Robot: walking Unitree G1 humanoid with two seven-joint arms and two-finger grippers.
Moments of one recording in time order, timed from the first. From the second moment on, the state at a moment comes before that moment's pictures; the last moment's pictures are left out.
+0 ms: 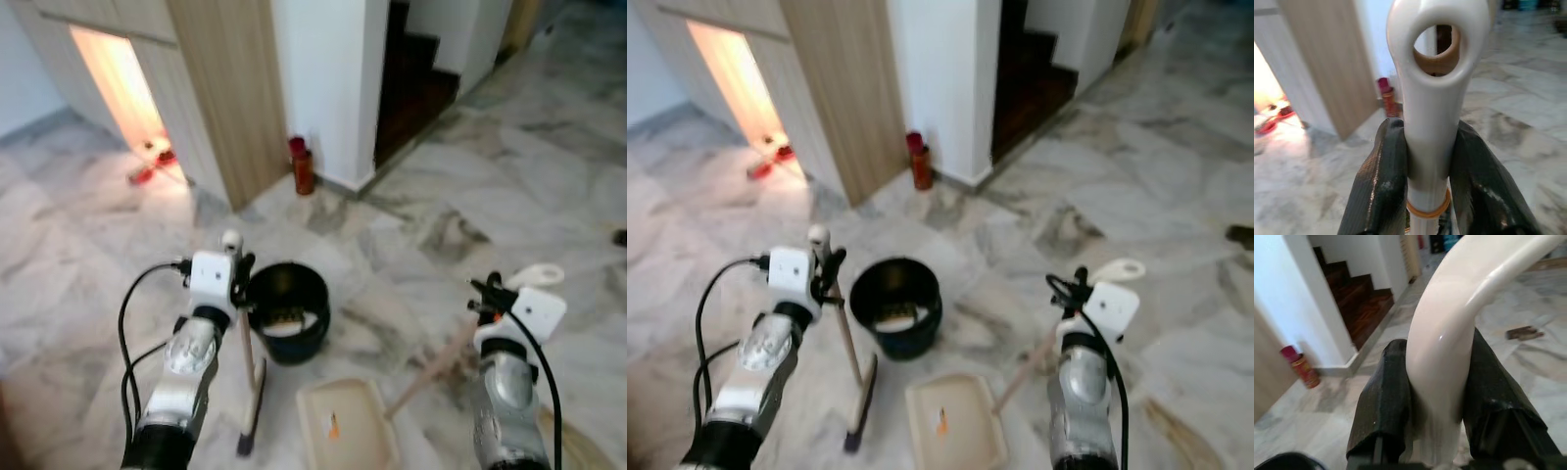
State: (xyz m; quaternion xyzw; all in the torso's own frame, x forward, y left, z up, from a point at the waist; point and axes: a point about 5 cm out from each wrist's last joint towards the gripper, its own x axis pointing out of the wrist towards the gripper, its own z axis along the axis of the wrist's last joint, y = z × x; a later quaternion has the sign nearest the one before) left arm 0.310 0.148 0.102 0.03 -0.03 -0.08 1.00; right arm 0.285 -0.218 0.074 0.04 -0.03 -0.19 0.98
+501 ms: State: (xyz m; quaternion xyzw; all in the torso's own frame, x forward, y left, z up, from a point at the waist) left arm 0.303 0.149 0.096 0.03 -0.02 -0.07 1.00; right arm 0.283 -0.218 0.077 0.02 -0.03 -0.18 0.98
